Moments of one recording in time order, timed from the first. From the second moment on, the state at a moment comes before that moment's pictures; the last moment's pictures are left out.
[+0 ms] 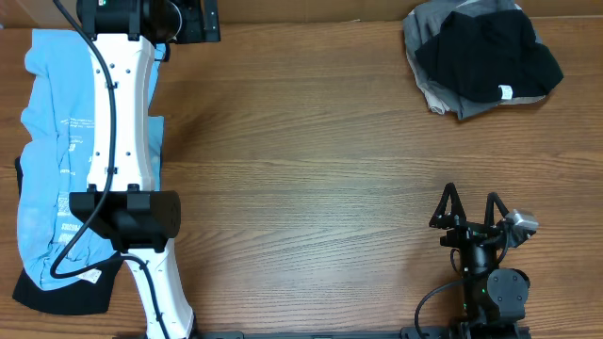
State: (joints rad) left arm -0.02 2.21 2.56 -1.26 0.11 -0.10; right arm 0.06 0.01 0.02 -0.02 0.11 0.43
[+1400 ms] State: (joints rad) left arm -0.03 0.94 0.81 -0.23 0.14 -0.10; right arm 0.06 0.01 0.02 -0.02 0.11 0.43
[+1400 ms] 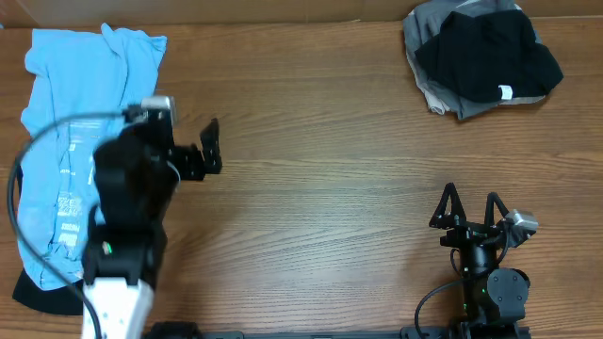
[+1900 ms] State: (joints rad) left arm 0.07 0.33 0.23 0.11 0.16 -0.10; right arm 0.05 0.01 0.02 -0.02 0.11 0.43
